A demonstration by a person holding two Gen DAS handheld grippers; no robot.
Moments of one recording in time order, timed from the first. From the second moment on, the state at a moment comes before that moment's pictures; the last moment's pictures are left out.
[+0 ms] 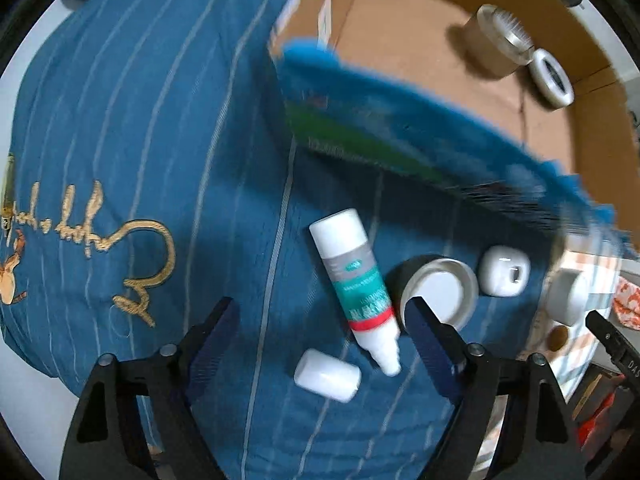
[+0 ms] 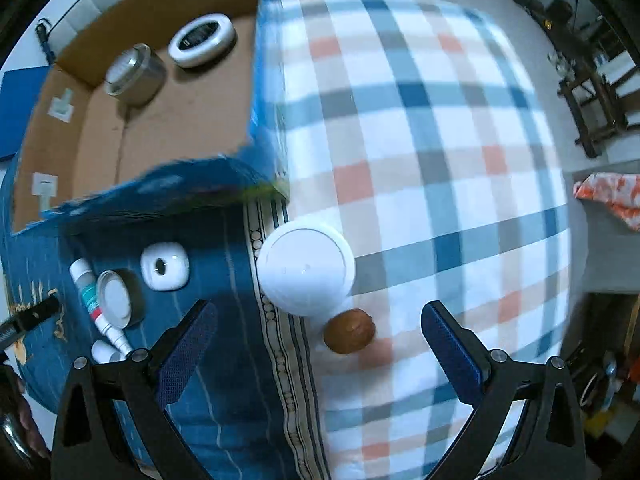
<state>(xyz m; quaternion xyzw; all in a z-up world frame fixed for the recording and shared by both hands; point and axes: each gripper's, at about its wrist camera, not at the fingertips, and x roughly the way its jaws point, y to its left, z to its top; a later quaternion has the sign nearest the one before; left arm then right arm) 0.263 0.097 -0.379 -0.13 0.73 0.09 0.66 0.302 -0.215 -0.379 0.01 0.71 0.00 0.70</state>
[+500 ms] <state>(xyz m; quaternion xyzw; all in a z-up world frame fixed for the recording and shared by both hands) 0.273 0.076 -0.426 -0.13 0.75 0.03 0.65 0.304 -0.207 -0.440 0.05 0.74 -0.03 0.67</state>
